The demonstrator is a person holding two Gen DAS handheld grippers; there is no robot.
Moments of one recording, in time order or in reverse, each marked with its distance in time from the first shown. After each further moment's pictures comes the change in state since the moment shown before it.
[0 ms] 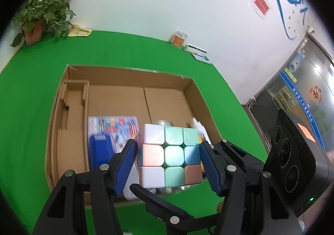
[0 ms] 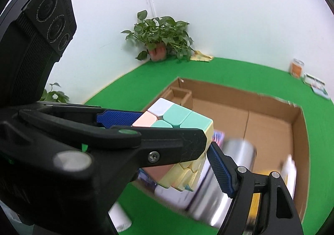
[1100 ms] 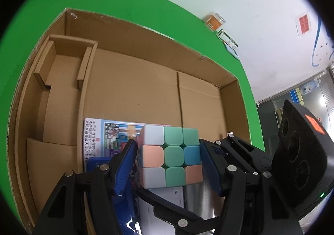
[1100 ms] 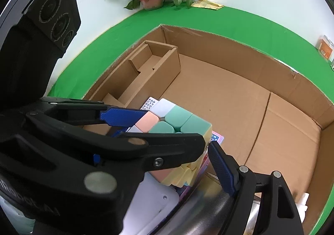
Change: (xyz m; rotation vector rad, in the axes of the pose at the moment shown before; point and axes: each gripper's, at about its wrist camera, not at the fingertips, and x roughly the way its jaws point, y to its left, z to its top) left arm 0.127 0.101 0.021 -0.255 0.196 -0.048; right arm 0.152 -0.074 0.014 -0.019 0.388 0.059
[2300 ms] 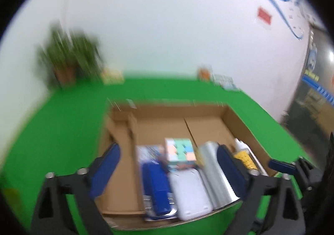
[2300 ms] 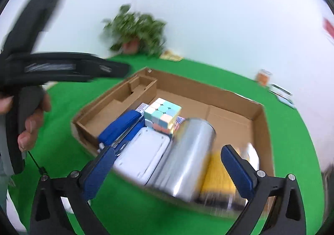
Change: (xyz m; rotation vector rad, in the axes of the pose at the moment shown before) left arm -0.152 -0.071 -0.156 0.434 -0.619 0.323; right arm -0.141 0.099 -0.161 0.016 -0.425 -0.382
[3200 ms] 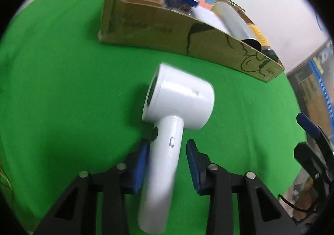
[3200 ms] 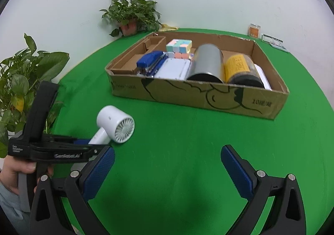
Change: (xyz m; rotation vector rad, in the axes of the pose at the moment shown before) left arm -0.028 0.020 -0.204 -0.242 0.634 -0.131; right arm -0.074 0.049 -0.134 0.181 0.165 0.072
